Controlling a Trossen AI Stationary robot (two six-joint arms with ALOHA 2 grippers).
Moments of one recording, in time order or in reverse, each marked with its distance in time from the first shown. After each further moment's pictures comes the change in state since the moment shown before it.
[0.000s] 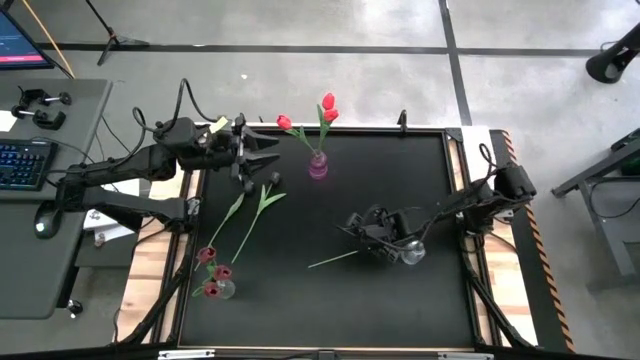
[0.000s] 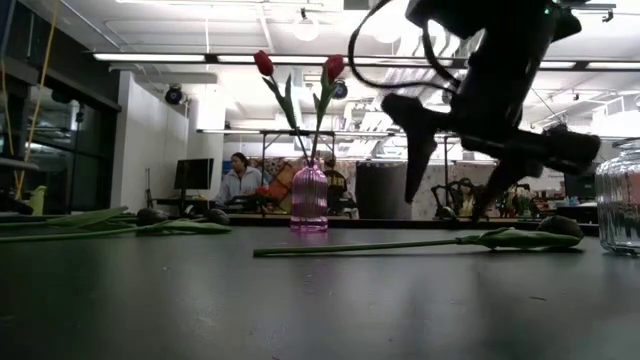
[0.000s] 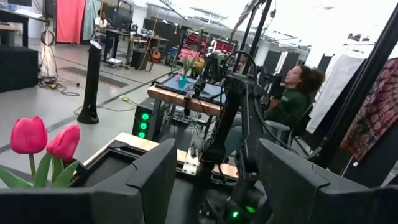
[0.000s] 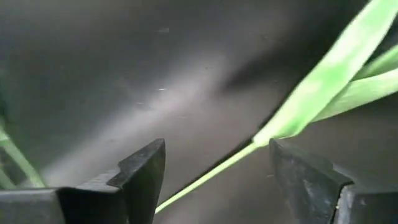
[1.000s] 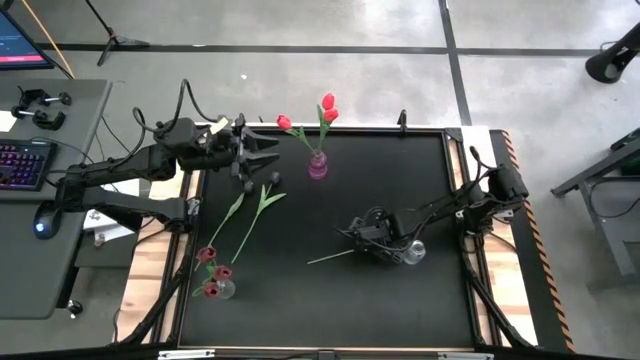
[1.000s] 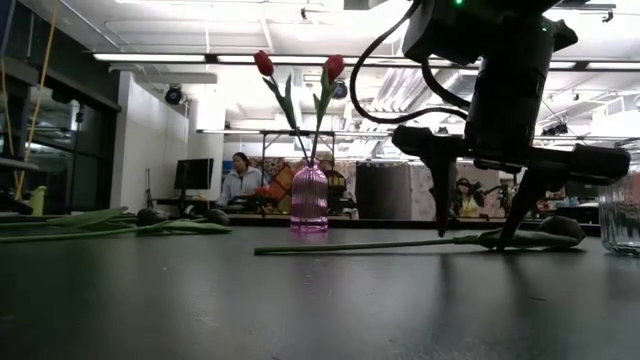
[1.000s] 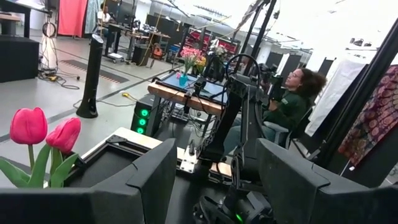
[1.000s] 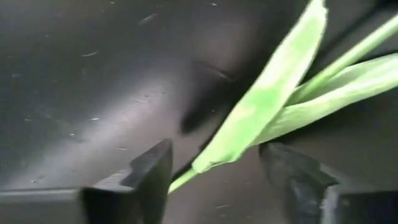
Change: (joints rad) left arm 0.000 0.000 0.000 -0.012 -0.008 -0.038; right arm -0.021 0.076 0.004 -0.083 -0.080 -0.006
